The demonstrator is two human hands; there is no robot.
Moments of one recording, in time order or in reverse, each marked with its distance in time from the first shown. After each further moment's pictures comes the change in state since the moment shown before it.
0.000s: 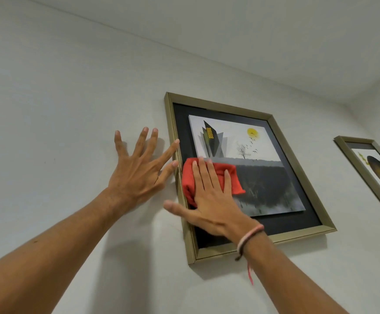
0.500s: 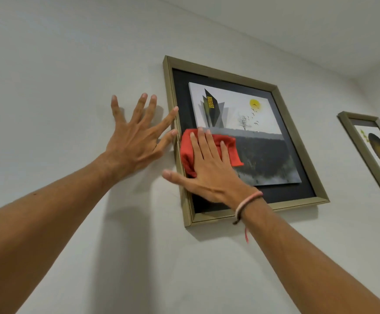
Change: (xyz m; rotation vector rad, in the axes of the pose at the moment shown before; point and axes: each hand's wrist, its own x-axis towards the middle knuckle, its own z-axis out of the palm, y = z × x) left_hand 0.001 -0.003 0.004 -0.032 0.036 0.019; right_hand -0.004 0.001 0.001 0.009 -0.013 -0.028
